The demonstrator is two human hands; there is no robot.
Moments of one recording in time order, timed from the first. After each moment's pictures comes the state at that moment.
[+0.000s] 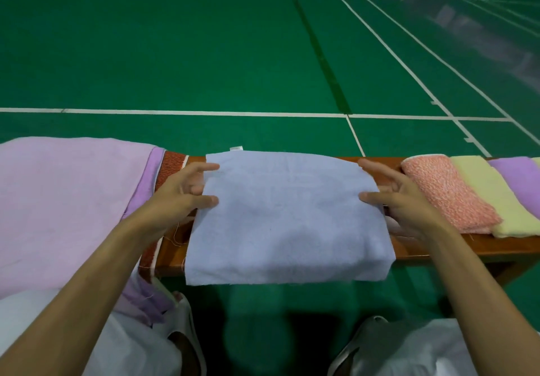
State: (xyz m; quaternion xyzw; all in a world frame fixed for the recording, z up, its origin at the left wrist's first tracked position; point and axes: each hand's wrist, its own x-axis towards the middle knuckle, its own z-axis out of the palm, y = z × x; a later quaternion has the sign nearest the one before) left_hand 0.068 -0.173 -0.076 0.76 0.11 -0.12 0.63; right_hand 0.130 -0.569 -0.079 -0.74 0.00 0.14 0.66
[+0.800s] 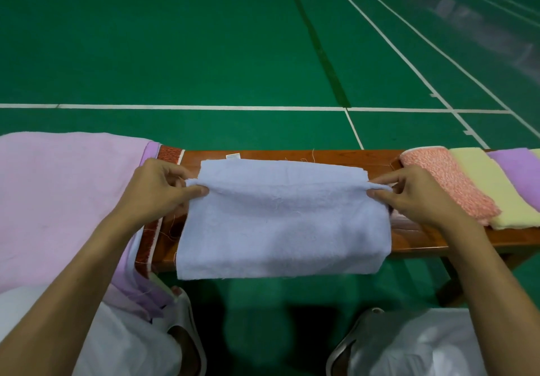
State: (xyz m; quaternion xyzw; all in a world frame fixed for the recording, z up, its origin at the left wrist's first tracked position) left_hand 0.068 -0.157 -0.074 0.90 0.10 0.02 0.43; right_hand 0.125 -0.587 -0.065 -0.94 -0.09 0.05 0.33
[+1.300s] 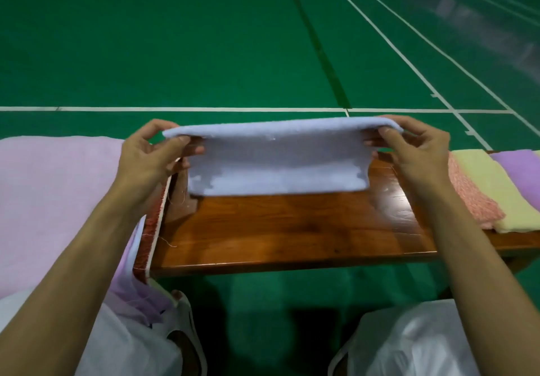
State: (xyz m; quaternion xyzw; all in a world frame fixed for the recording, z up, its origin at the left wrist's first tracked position) left_hand 0.090 -0.160 -0.051 0.66 0.04 0.11 0.74; right_hand 0.149 -0.548 -0.039 -0.75 -0.05 -0.15 0.64
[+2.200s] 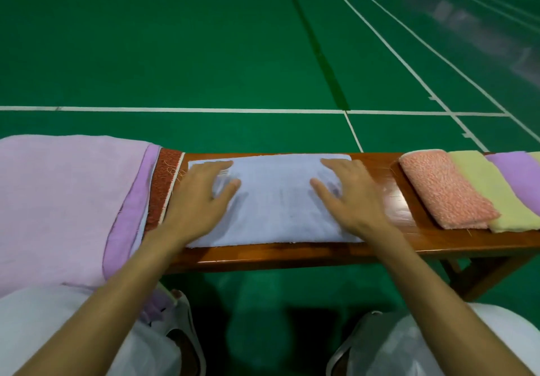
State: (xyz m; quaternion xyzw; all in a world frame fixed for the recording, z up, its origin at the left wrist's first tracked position) left_hand 0.078 -0.204 -0.107 0.93 -0.03 0.11 0.34; right_hand 0.128 -0.504 -0.106 -0.96 -0.14 -0.10 0.24
